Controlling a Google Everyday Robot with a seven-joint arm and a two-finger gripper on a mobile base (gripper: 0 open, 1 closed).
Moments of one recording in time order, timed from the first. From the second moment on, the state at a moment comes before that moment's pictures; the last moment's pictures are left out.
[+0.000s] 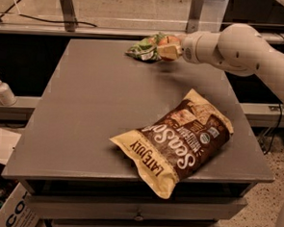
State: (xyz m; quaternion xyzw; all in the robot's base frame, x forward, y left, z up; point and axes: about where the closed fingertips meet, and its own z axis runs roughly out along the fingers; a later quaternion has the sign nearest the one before) arm 0.788 -0.096 0.890 -0.32 0.76 0.13 0.56
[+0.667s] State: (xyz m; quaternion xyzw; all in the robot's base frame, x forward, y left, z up) arm 0.800 -0.096 0.865 -0.31 0.77 0.13 0.54
